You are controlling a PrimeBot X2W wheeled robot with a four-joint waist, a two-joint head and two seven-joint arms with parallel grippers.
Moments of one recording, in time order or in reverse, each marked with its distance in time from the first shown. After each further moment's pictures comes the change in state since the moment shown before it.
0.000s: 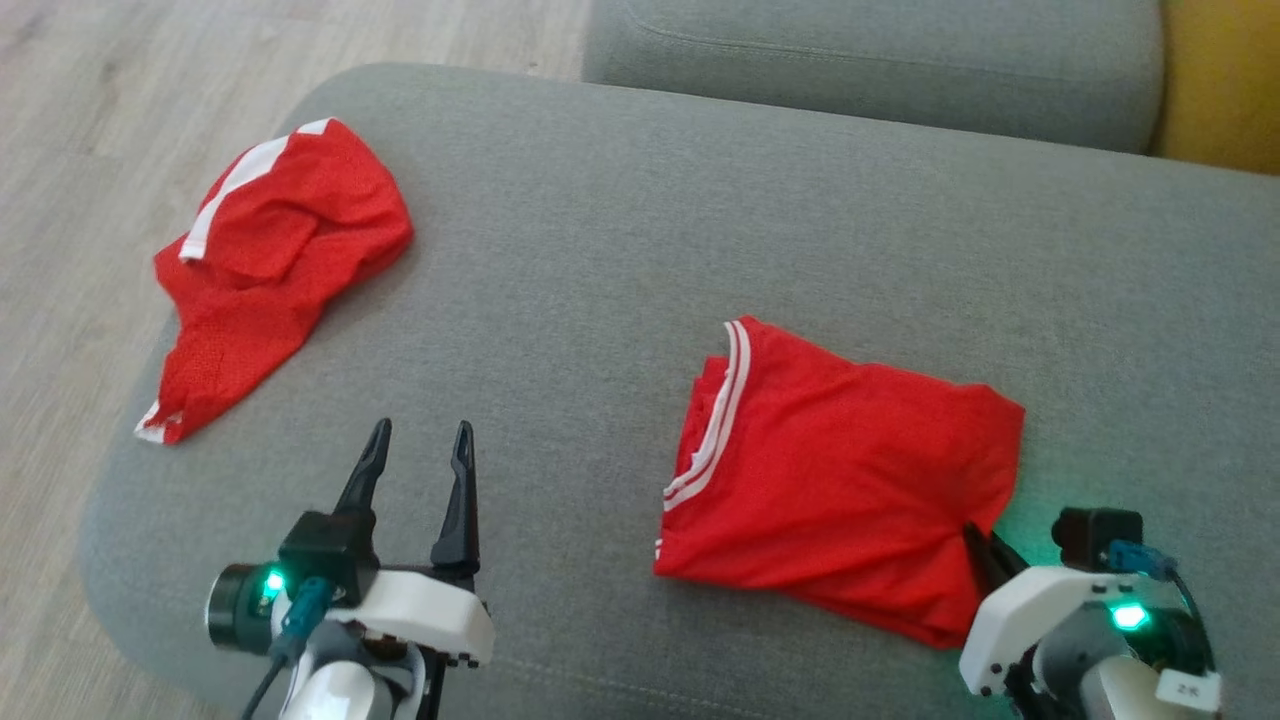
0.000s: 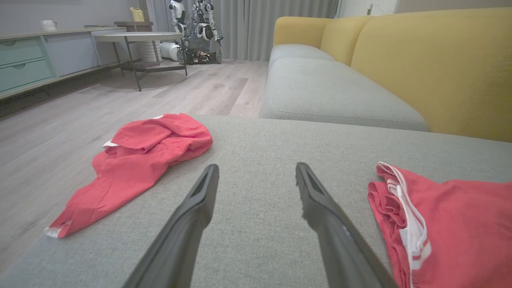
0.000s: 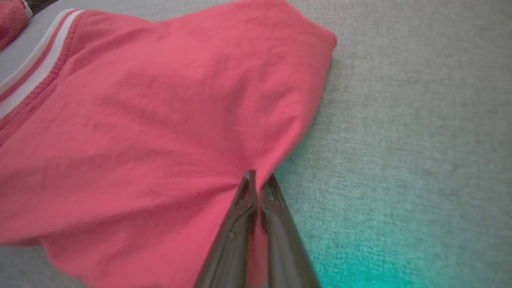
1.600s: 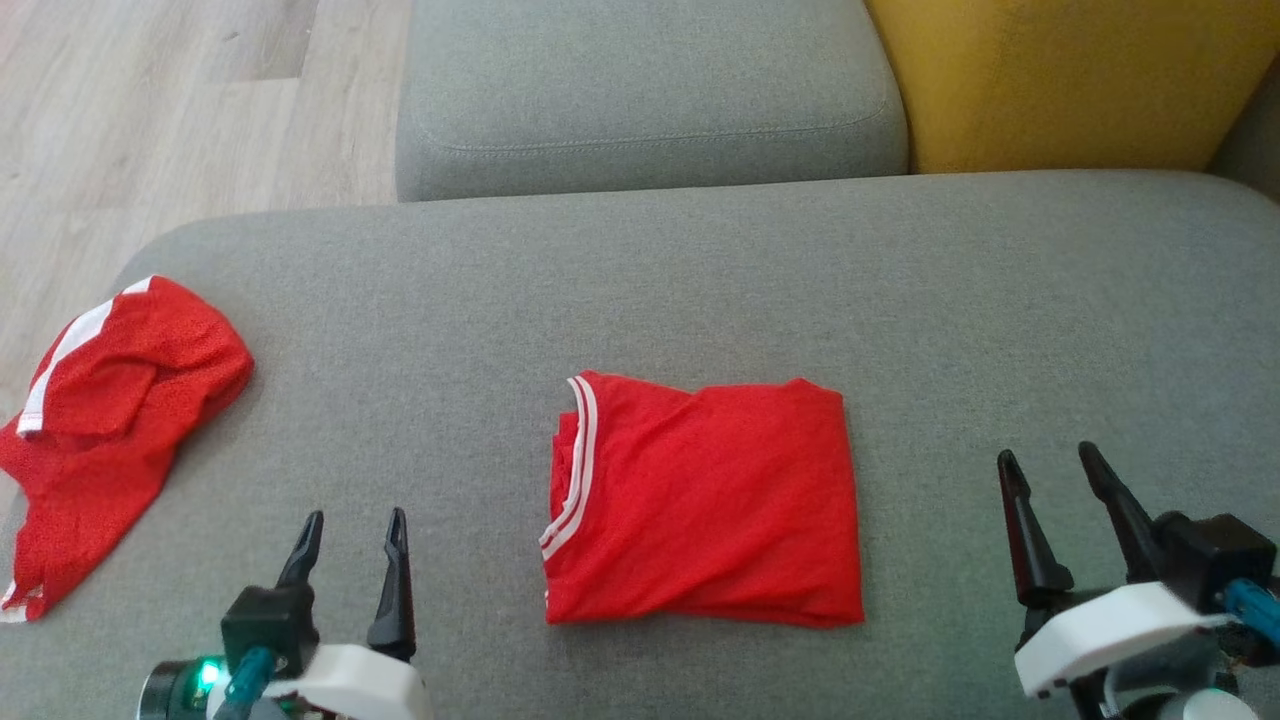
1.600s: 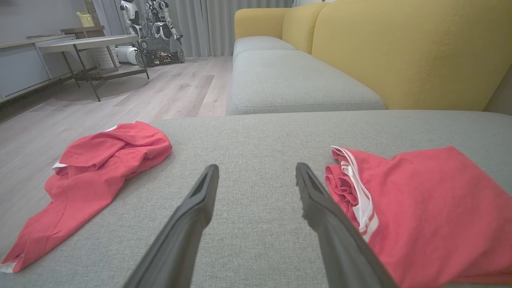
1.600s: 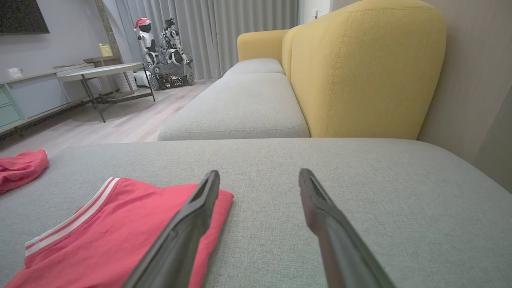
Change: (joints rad) left arm 0.158 0.079 0.056 -0.066 -0.017 0.047 0.063; right arm 0.218 -0.016 -0.019 -0.564 -0.034 0.000 -0.079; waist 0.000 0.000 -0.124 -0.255
